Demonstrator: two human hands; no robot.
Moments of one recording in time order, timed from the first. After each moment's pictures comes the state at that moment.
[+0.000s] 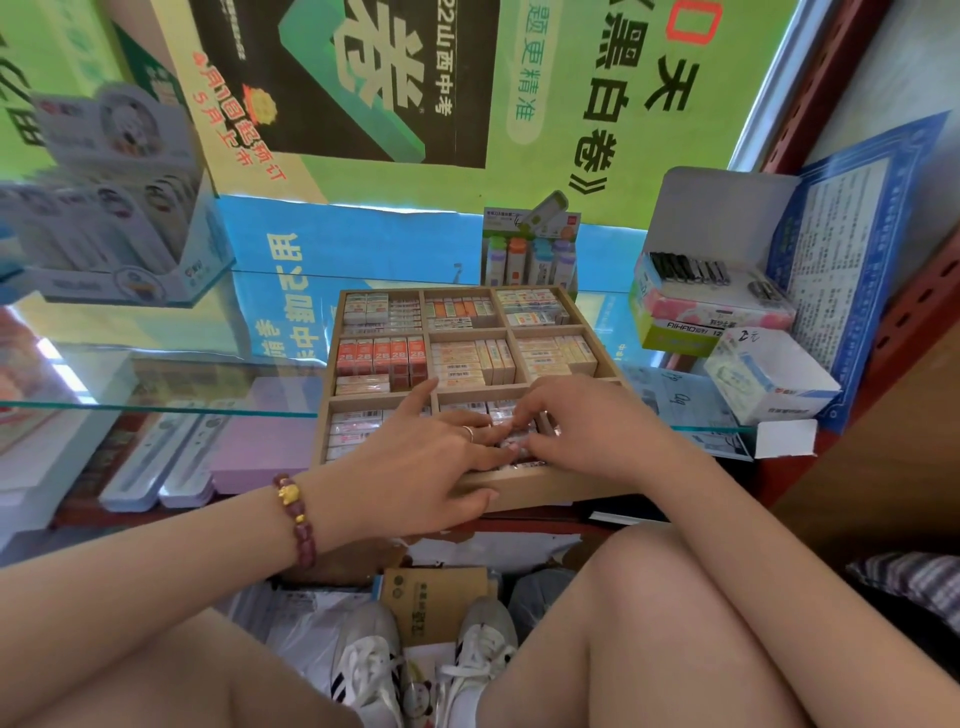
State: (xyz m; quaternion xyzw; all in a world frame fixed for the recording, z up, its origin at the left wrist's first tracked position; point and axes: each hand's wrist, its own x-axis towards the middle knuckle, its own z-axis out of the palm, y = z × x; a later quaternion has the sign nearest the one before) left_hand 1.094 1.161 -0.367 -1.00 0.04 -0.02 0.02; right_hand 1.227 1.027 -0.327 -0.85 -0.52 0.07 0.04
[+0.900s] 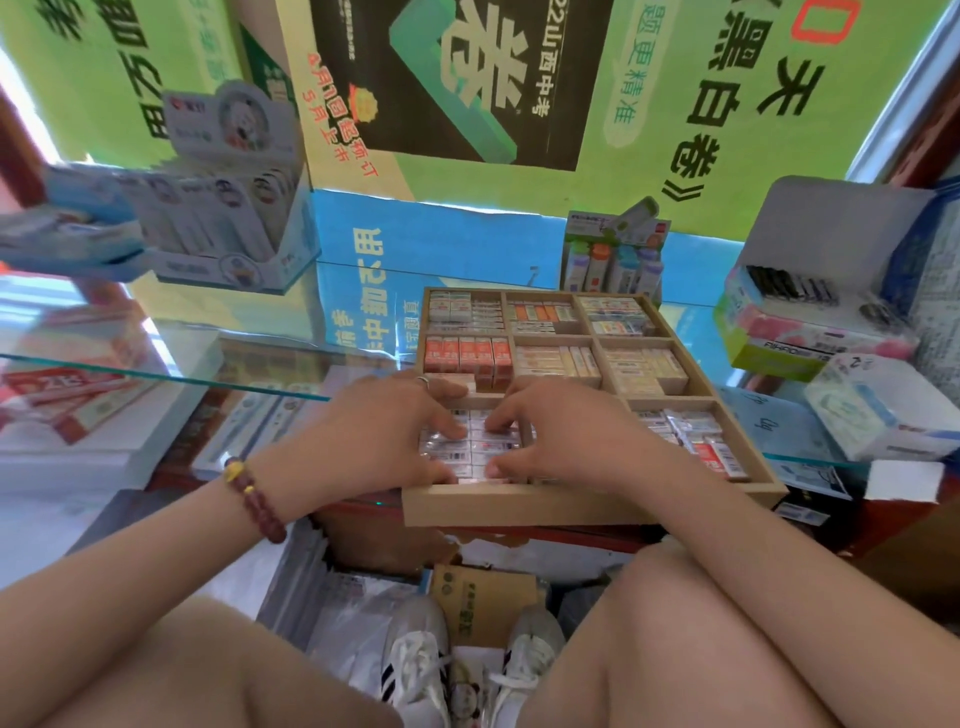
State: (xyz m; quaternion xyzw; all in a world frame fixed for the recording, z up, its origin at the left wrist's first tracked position) left_hand 1.040 1.222 -0.342 -0.98 -0.17 -0.01 -0.05; right_hand 1.179 1.096 -0.329 -0.79 -0.60 0.10 0.03
